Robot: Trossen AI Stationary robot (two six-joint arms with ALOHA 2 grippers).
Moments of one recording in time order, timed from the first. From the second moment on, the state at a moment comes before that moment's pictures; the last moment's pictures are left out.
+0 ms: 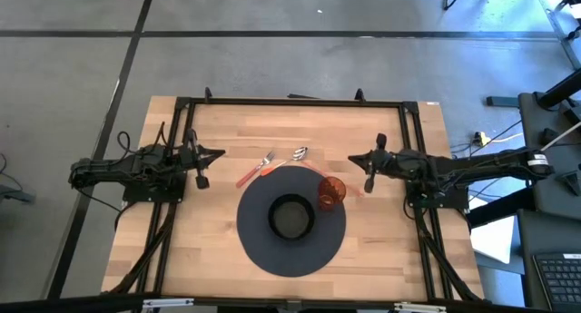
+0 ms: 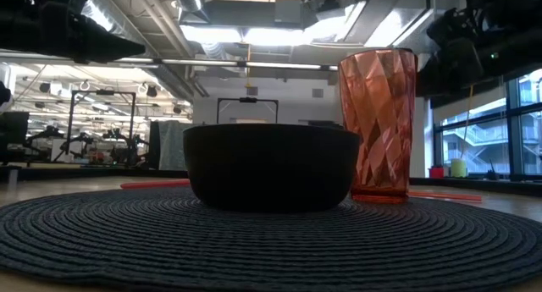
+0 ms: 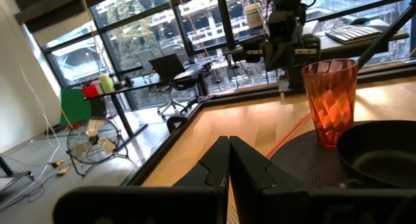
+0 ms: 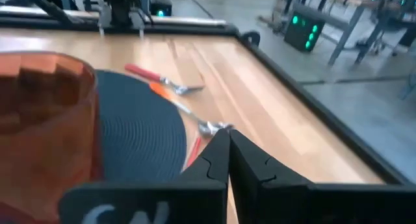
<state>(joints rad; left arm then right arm) 0.02 0.01 0.12 -0.09 -0.31 0.26 -0.01 0.67 0.19 0.23 0.34 -0.06</state>
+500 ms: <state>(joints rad) 0.02 0.01 0.12 -0.11 -0.33 0.25 -0.01 0.67 0.19 0.25 0.35 -0.02</state>
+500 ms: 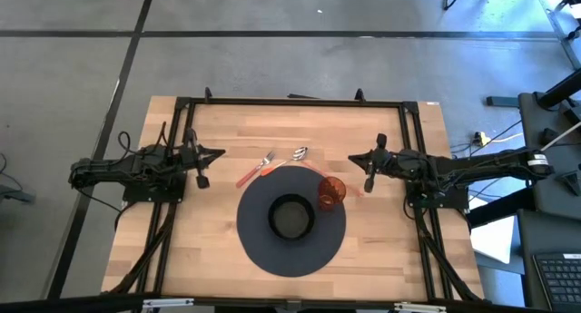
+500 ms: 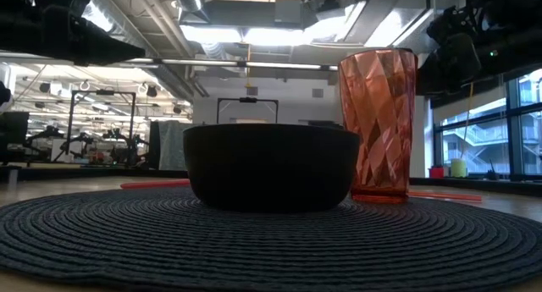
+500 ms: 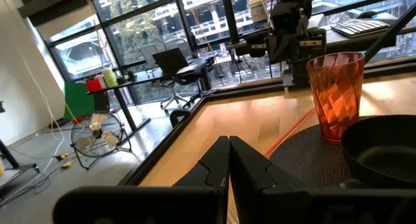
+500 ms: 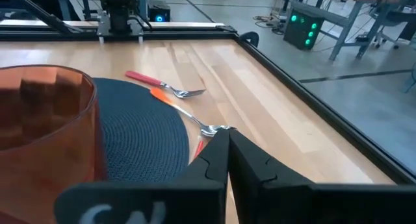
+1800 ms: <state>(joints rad) 0.02 0.01 0.12 -0.10 -0.31 0.23 -0.01 0.67 0.31 -0.13 0.36 0.26</state>
